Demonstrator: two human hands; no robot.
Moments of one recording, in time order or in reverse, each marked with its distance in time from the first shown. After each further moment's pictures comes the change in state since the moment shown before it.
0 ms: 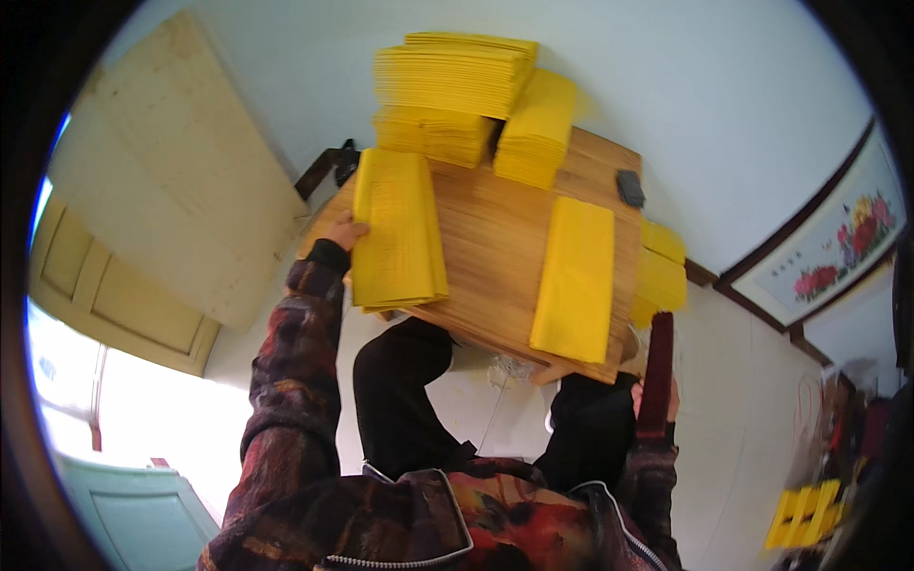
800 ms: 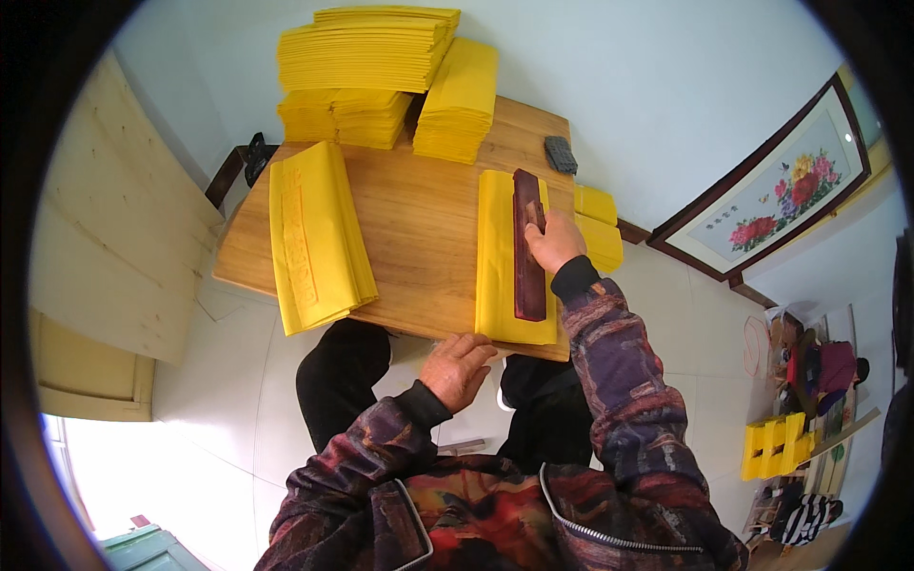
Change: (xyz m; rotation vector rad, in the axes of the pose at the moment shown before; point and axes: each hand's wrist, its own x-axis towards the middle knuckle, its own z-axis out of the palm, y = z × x) left_hand -0.187 -0.032 0.254 0.585 -0.385 0.805; right_hand 0.124 -0.099 0.209 -1.385 -0.075 -0.410
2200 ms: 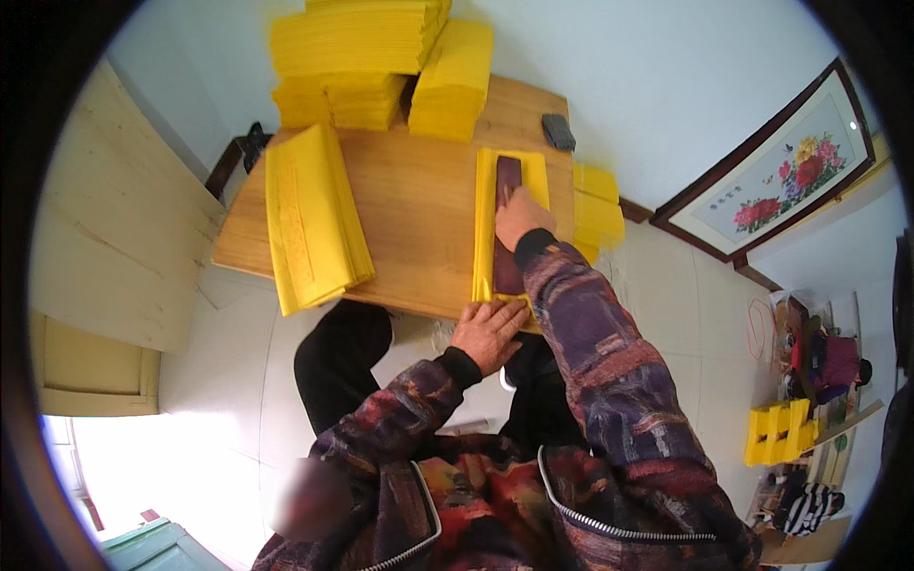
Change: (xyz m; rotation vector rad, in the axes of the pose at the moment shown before) left_hand 0.015 -0.011 0.062 0.345 -0.062 0.110; right_hand 0.003 -0.027 0.041 -0.076 -0.020 0.122
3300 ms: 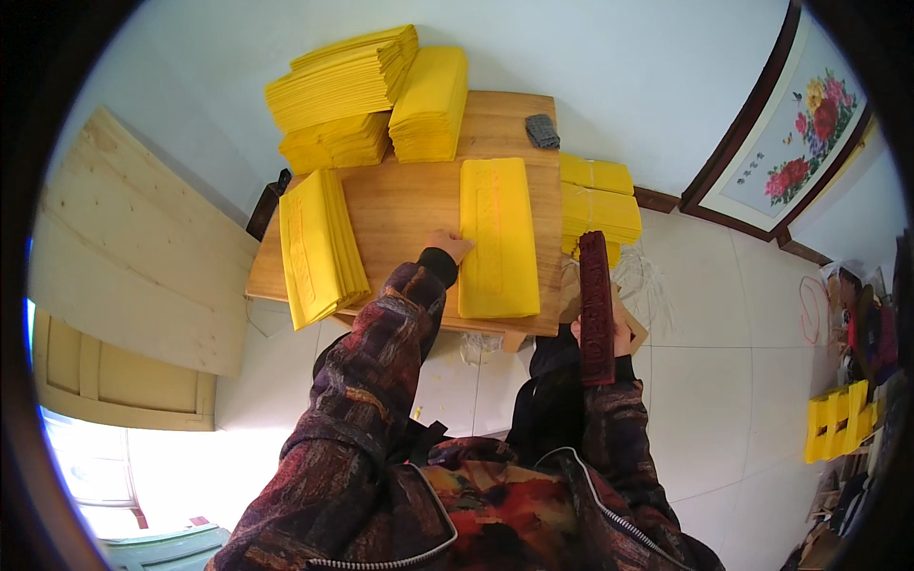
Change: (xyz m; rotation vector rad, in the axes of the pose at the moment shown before) left_hand 0.110 -0.122 0.017 -0.684 -0.037 -1.104; right_hand -0.159 0.205 0.011 2.335 -0.333 0.270
